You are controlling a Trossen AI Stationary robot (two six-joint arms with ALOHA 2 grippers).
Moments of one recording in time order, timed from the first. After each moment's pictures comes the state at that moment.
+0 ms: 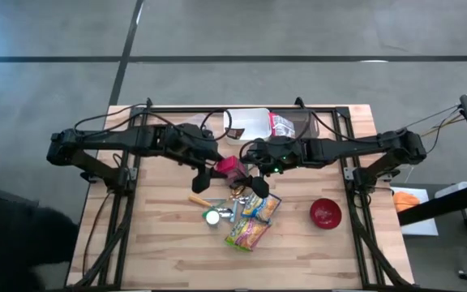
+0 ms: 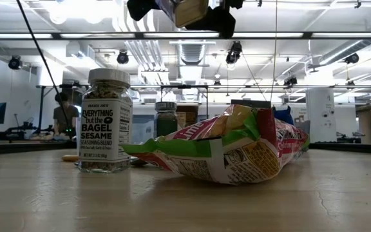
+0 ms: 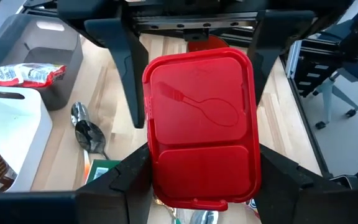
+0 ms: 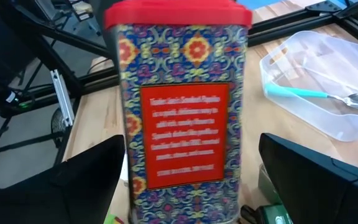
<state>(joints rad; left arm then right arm) 0.01 1.38 1.35 -0.61 0.11 -0.12 0.04 1.49 1.22 -0.18 -0.03 0.34</state>
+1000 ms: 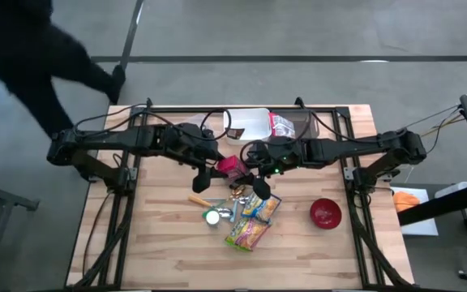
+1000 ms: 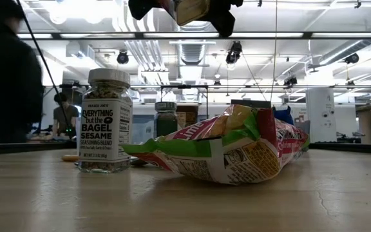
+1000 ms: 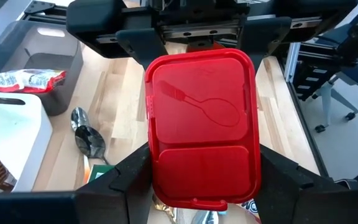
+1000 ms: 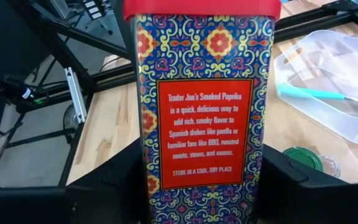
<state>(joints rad) 0.01 1.38 1.35 -0.59 0.11 -0.12 0.04 1.49 1.22 -0.18 -0.07 0.34</state>
